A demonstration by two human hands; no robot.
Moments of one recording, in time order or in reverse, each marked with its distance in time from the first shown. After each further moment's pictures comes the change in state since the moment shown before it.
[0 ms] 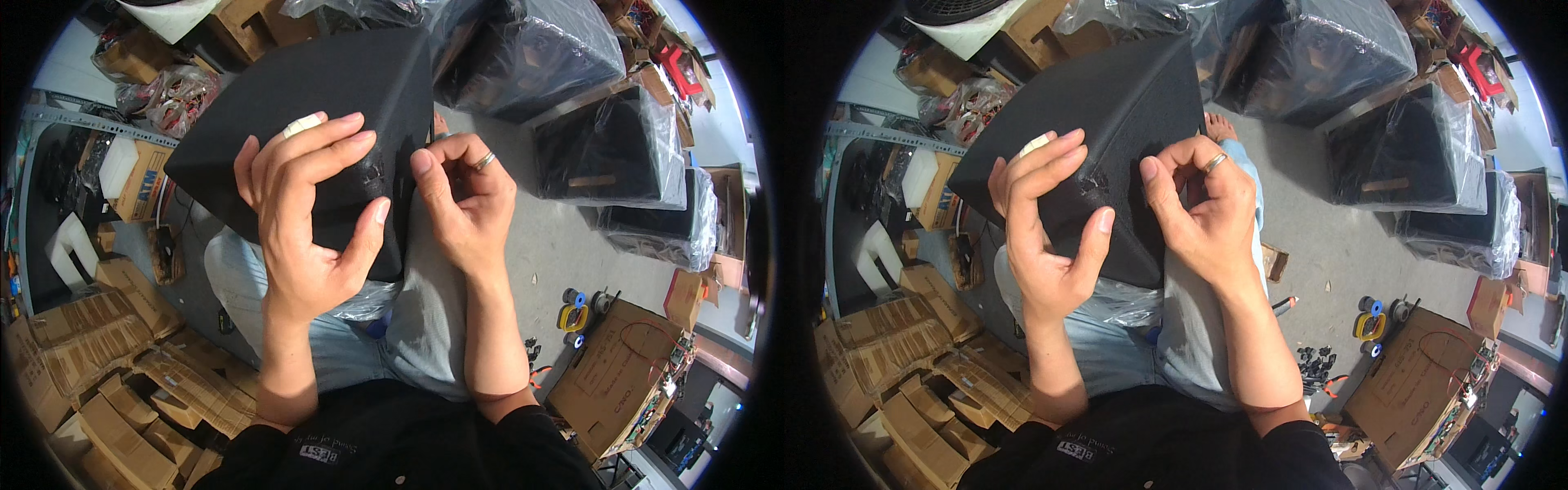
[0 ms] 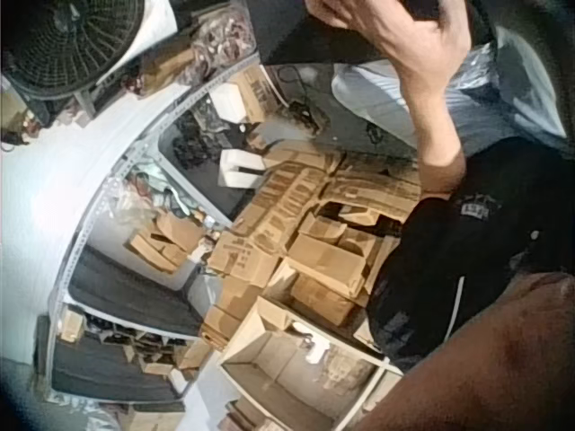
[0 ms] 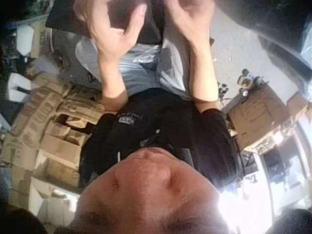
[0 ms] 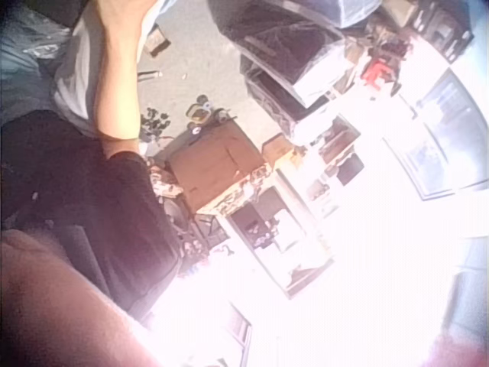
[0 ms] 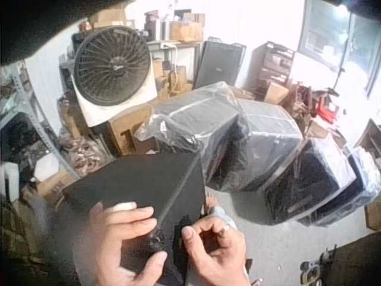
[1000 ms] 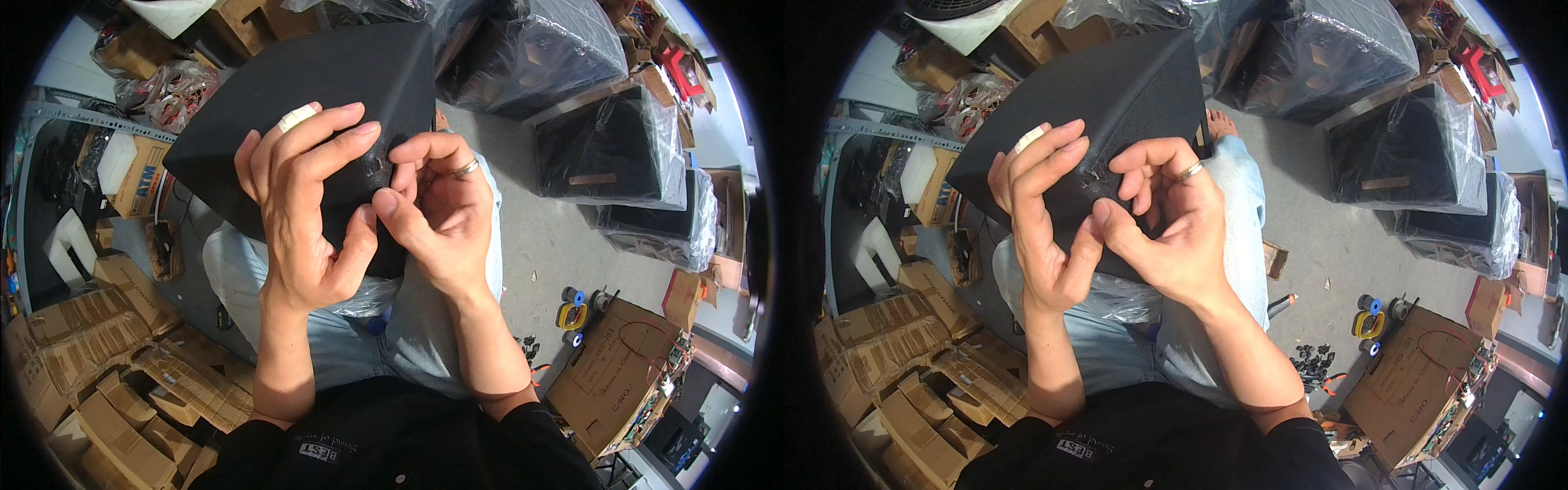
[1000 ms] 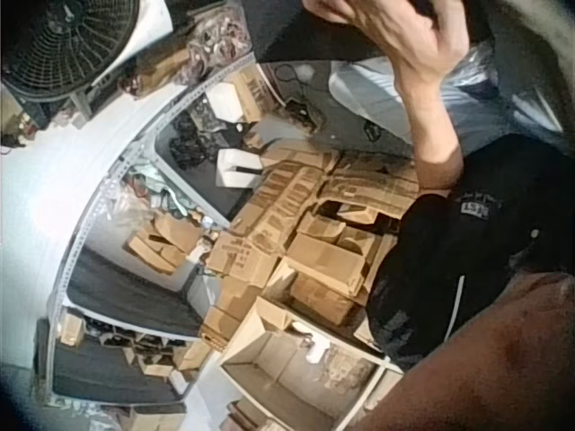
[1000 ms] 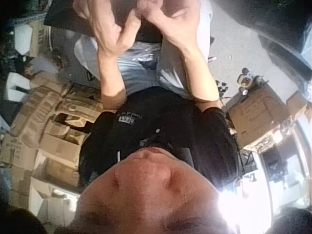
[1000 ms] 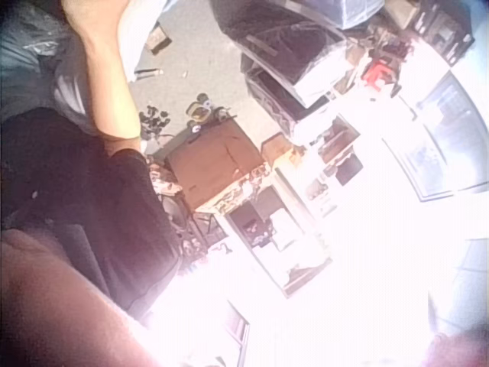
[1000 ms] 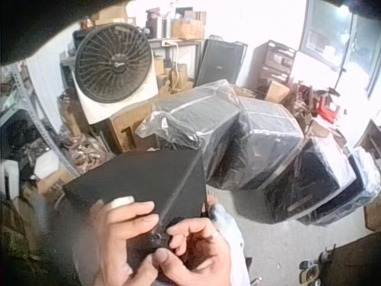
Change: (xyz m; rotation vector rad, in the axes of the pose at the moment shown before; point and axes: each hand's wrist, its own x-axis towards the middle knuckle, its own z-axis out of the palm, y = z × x) left_hand -0.005 -0.013 -0.001 0.007 -0.051 0.071; right_hand -0.018 -0.021 0.021 0.454 -0.139 0.158
